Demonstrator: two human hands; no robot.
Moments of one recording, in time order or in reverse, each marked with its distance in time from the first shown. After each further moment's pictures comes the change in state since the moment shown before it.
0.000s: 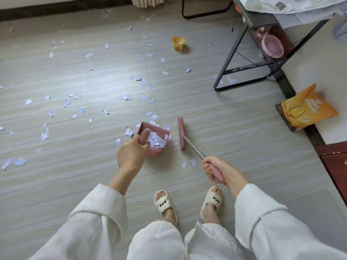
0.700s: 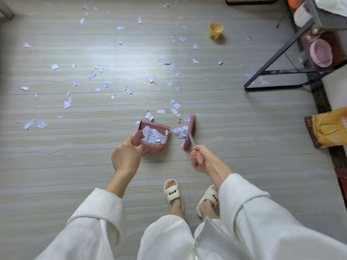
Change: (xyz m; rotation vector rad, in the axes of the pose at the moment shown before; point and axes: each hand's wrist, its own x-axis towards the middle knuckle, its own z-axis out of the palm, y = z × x) left_hand 0.010 -0.121 -0.026 -0.077 0.100 -0.249; right_hand 0.029 -0.007 0.156 0.188 0.002 -0.038
